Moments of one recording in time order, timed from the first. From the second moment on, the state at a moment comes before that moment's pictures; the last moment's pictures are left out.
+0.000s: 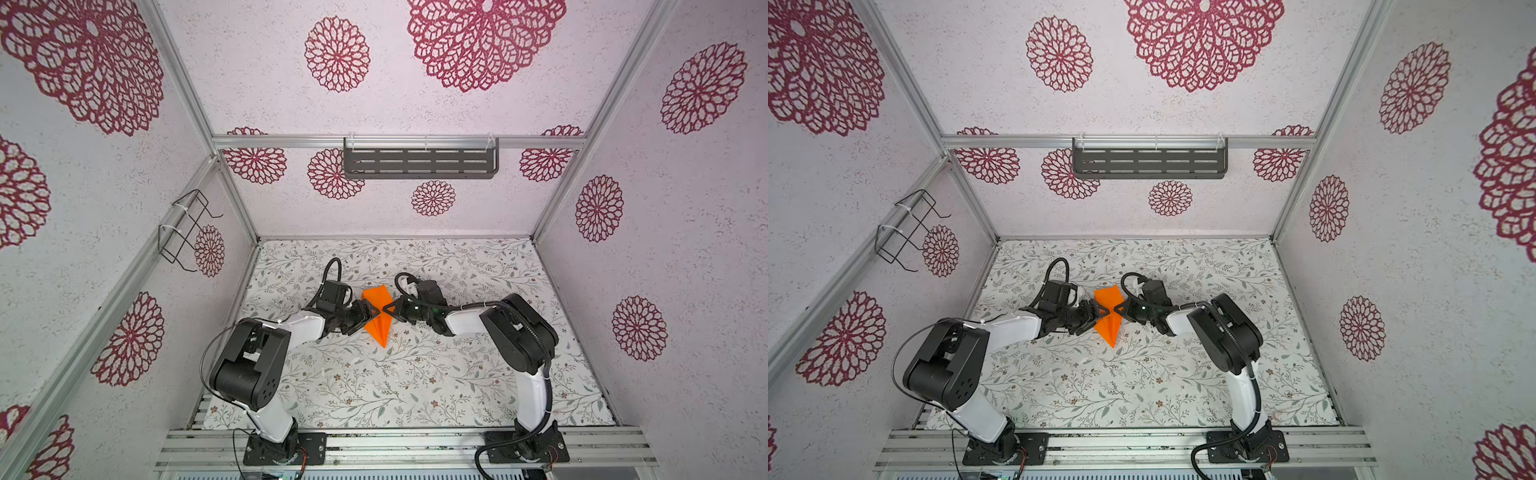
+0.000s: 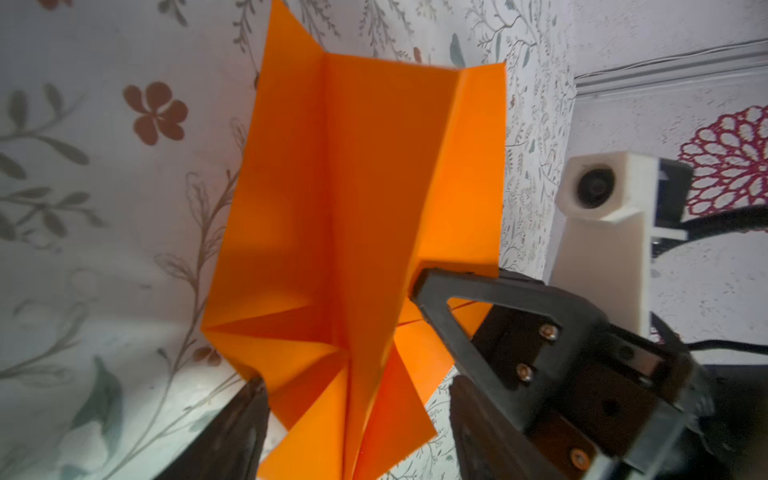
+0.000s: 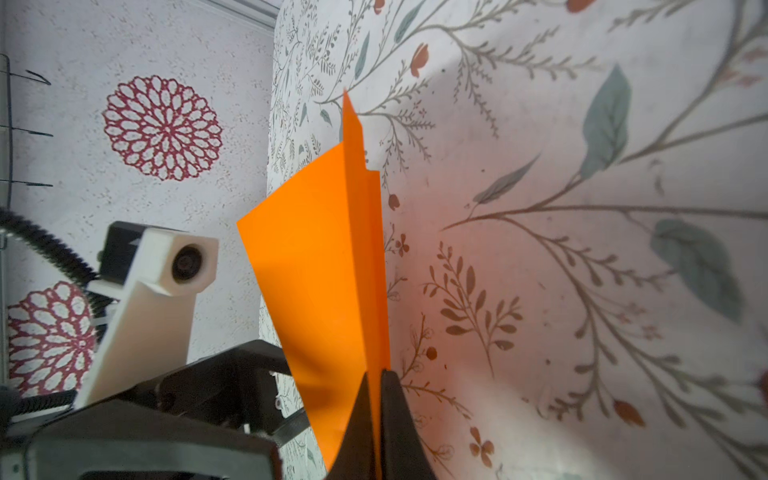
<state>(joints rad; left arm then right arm) -0.34 1.71 0.83 0.01 0.46 -0.85 0.63 2.04 1.05 0.47 -0.49 0.99</state>
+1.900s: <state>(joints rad) -0.41 1.81 1.08 -0.47 0.29 -0.72 0.59 1.86 1.01 0.26 -0.33 0.82</state>
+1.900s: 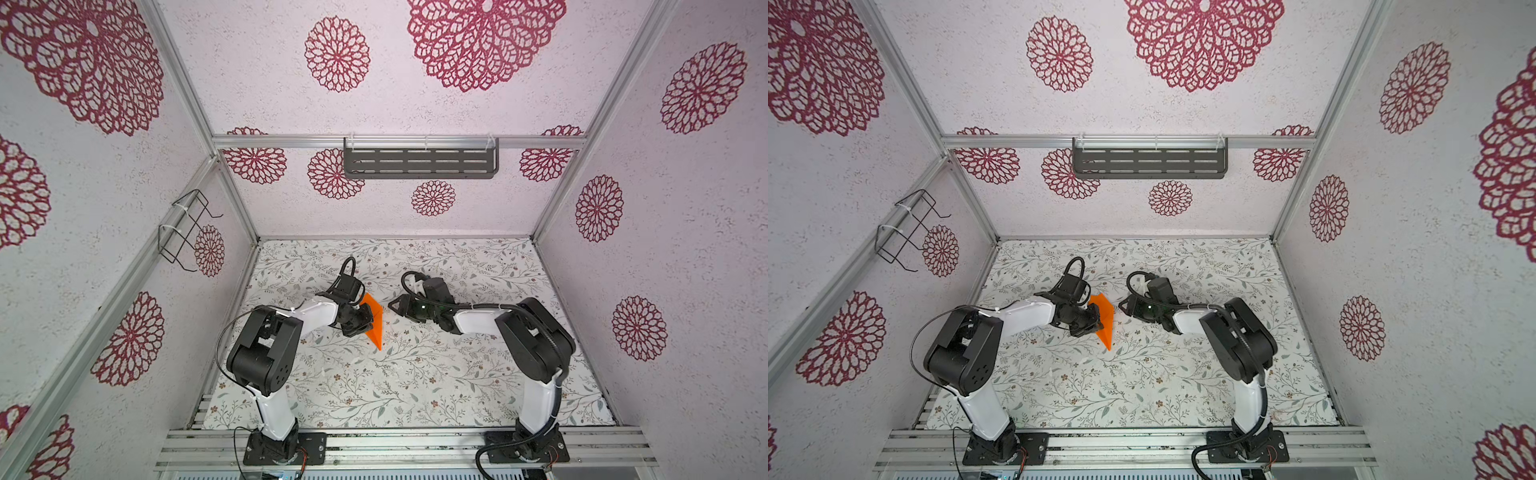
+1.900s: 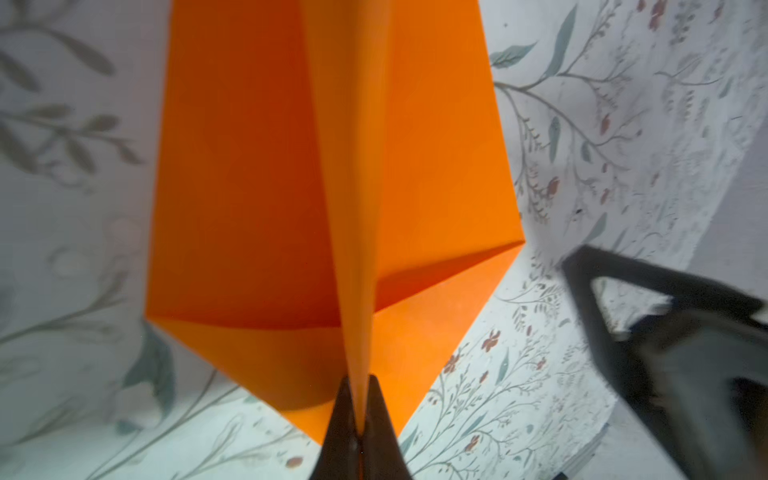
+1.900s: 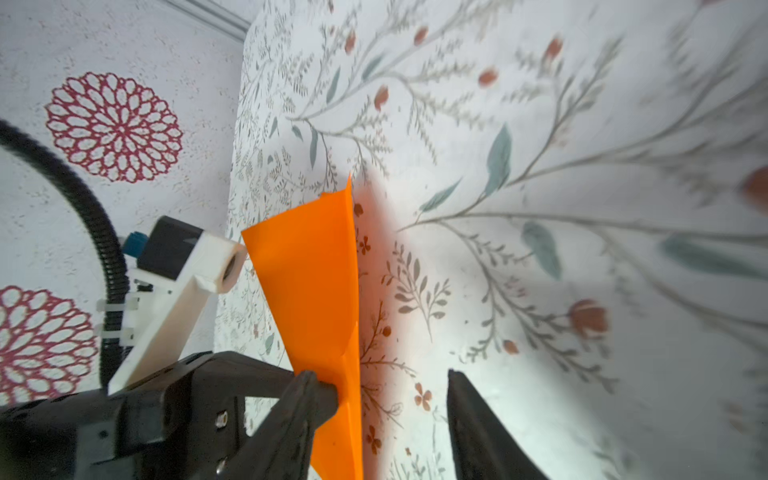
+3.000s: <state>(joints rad) -0.43 1.91 1.22 -0.91 0.03 -0.54 0.54 1.71 0.88 0.15 -0.09 0.69</state>
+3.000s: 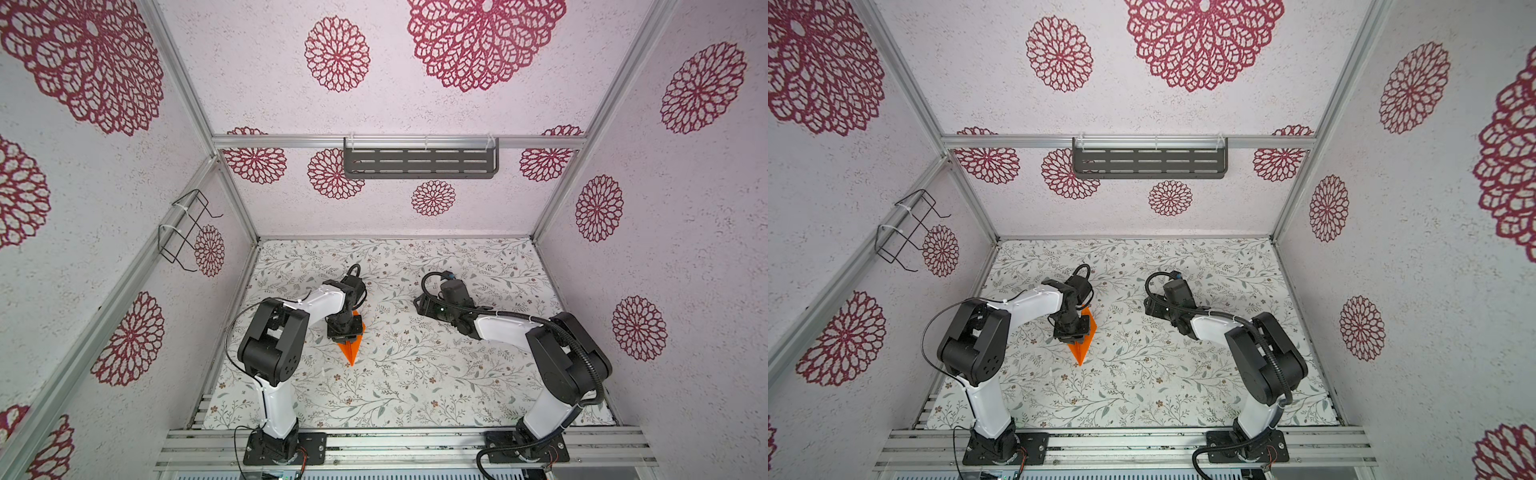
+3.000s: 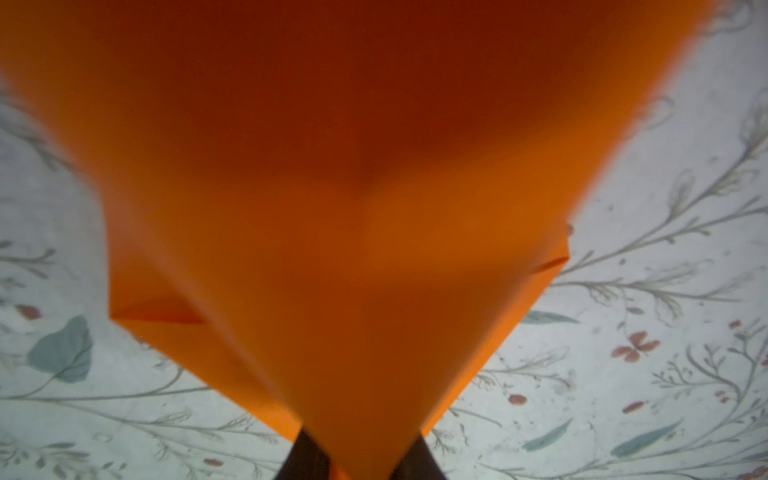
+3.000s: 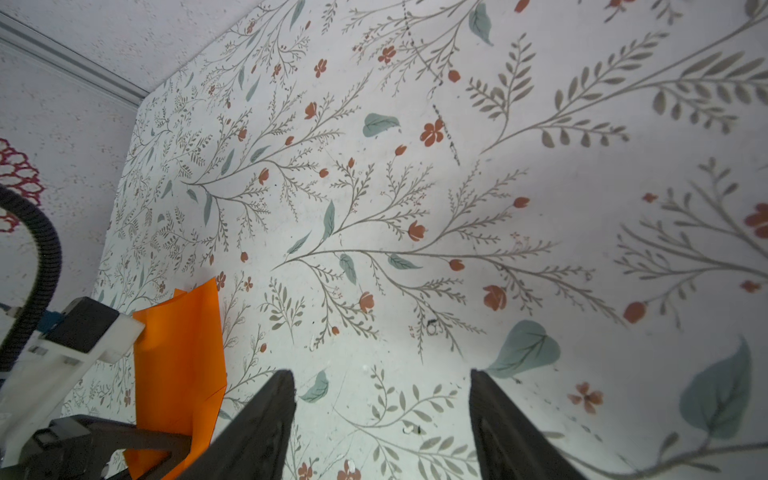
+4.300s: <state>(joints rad) -0.48 2.34 1.93 -0.97 -0.04 -0.45 0.42 1.47 0.69 0.19 0.03 0.67</state>
